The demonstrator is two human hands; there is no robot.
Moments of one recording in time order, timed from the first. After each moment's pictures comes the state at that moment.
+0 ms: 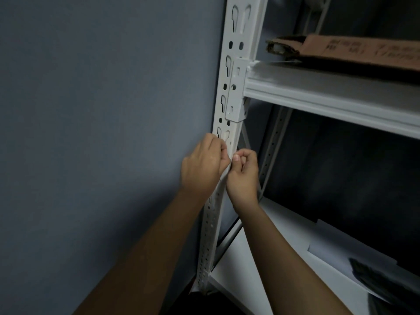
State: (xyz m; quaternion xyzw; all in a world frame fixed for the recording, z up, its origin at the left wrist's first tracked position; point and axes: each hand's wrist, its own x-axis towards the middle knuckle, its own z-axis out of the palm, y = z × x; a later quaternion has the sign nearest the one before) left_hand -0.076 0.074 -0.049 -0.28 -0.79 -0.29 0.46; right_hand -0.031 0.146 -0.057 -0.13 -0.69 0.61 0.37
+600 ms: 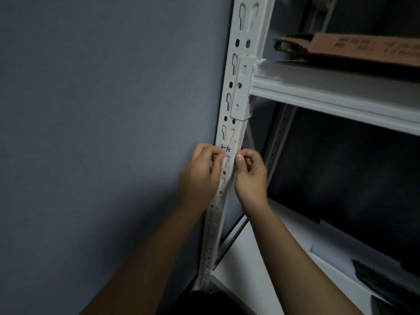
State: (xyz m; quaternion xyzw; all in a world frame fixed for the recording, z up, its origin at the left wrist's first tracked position) left_hand -0.061 0.056 -0.067 -0.27 -0.76 -0.51 0.29; right_hand -0.025 0.150 -0.059 -0.11 -0.68 0.63 0.36
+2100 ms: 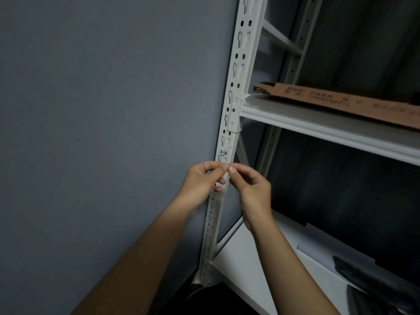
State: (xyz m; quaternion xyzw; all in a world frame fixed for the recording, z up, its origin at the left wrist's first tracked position) left_hand 0.051 -0.001 -0.003 -0.20 -0.63 -0.74 -0.08; right_hand 0.097 0.101 -0.016 -0.03 -0.63 0.70 0.33
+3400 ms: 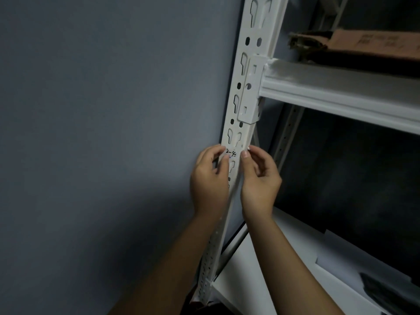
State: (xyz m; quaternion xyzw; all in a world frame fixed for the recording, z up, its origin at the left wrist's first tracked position) left_hand -0.063 0.084 -0.073 -0.15 -0.66 -0.69 0.26; right_hand -0.025 0.140 -0.051 -0.09 -0.56 0.70 0.43
